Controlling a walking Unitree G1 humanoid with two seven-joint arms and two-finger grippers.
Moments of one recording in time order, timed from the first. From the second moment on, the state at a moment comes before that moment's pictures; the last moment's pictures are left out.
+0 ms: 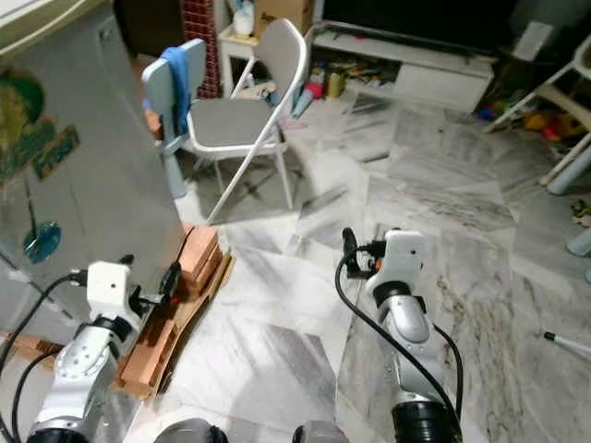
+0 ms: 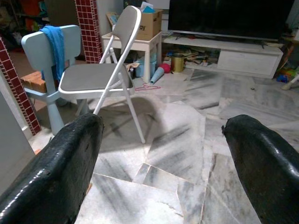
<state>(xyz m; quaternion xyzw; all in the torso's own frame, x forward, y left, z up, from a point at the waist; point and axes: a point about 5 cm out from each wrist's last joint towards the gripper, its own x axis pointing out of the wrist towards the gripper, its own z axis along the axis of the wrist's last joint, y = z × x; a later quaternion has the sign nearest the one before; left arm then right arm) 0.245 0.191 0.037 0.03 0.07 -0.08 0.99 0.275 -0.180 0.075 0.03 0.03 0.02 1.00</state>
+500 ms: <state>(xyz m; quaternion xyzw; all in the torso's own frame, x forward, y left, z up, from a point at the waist) 0.243 0.196 0.038 0.03 0.06 -0.07 1.00 0.274 -0.179 0.074 0.03 0.04 0.02 1.00</state>
